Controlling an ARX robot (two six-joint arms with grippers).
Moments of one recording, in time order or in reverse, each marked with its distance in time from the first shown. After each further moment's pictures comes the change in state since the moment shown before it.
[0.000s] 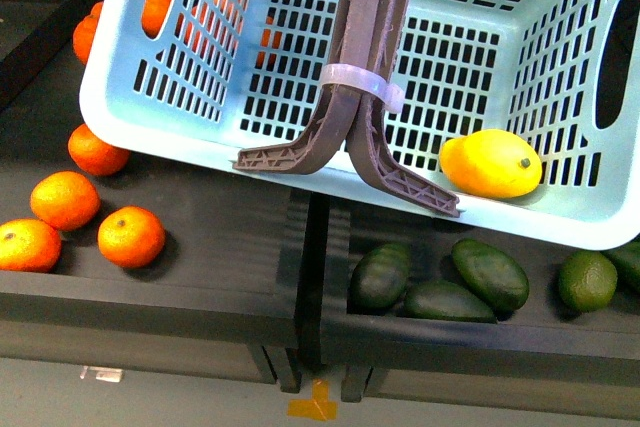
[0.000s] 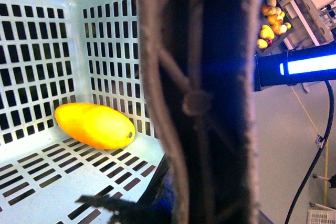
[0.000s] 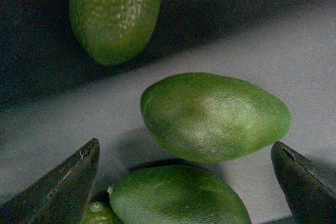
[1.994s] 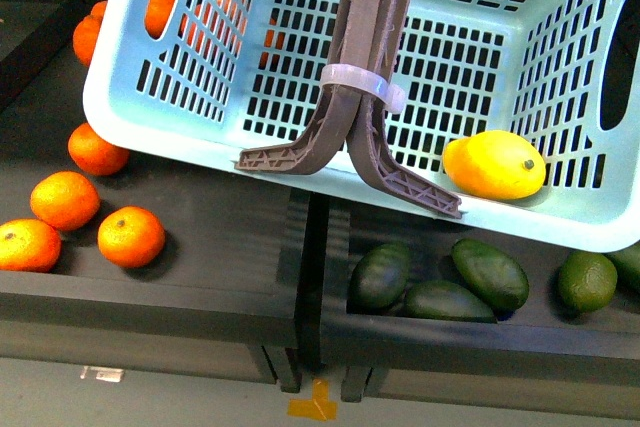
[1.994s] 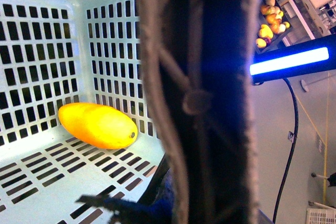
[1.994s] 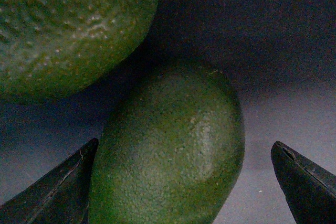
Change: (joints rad) left arm 0.000 0.000 0.000 0.000 0.003 0.000; right arm -0.055 0.230 0.175 0.178 -0.074 -0.172
